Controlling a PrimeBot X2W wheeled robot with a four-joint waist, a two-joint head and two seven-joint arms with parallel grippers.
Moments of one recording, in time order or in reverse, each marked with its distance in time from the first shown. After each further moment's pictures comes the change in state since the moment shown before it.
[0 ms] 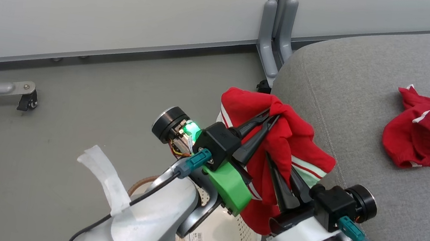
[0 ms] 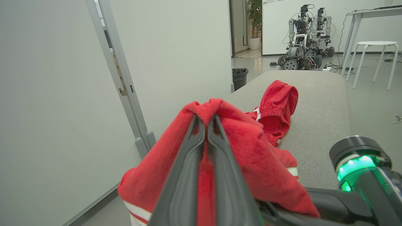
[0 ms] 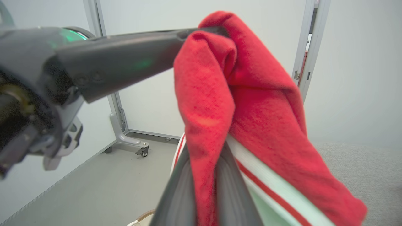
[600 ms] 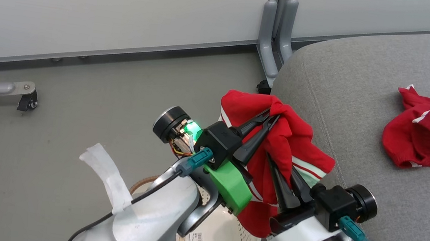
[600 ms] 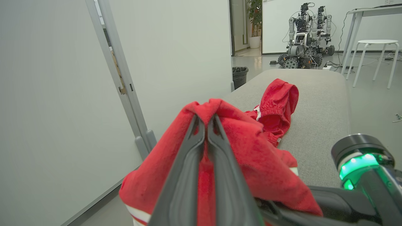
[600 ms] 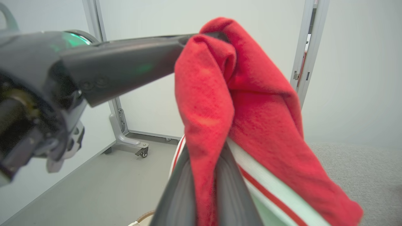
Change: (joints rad) left arm -0.016 0.000 -0.018 0.021 -0.019 0.007 -0.007; right arm 0.000 0.001 -0.003 -0.001 0.001 0.000 0.000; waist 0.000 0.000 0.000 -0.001
